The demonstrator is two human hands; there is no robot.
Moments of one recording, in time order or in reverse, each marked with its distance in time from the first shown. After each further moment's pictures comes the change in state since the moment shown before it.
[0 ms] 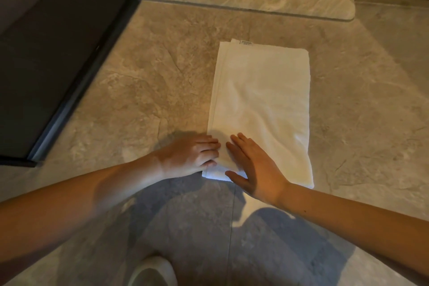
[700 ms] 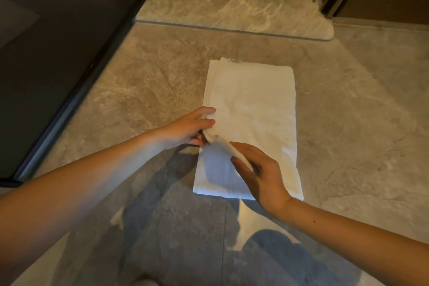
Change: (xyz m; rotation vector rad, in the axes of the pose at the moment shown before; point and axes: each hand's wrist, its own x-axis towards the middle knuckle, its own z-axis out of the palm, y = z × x) left_hand 0.057 0.009 -0.060 -1.052 0.077 -0.594; right_hand -0.003 -0.031 -0.044 0.915 0.429 0.292
